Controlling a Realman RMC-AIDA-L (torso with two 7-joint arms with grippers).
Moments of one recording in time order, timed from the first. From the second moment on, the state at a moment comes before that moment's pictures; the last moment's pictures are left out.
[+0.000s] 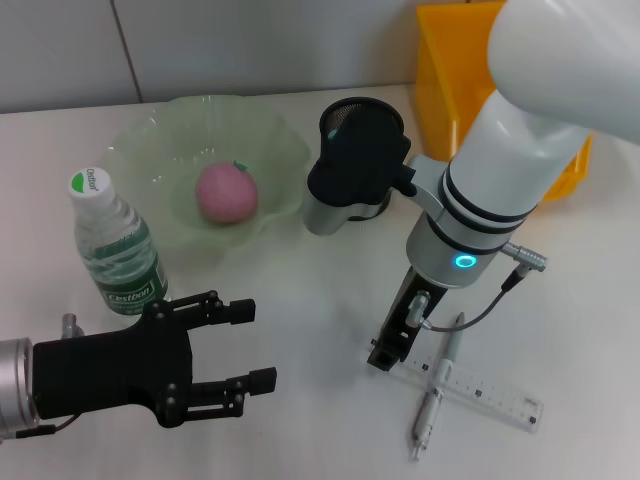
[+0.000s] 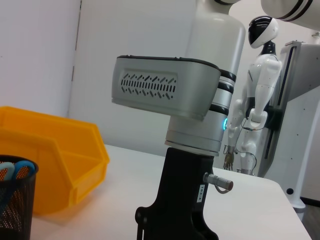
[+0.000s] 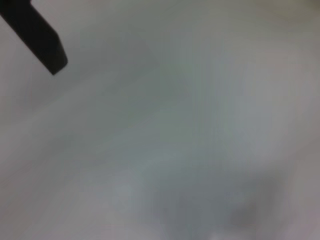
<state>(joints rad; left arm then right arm) -0.40 -2.02 1.16 0.54 1.58 1.64 -1.11 0.85 2.09 -1.75 -1.04 -2.49 -1.44 2.67</state>
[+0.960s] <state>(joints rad) -0.39 -2.02 1.16 0.54 1.58 1.65 -1.11 0.82 2.08 -1.29 -1.29 -2.47 -1.55 2.54</state>
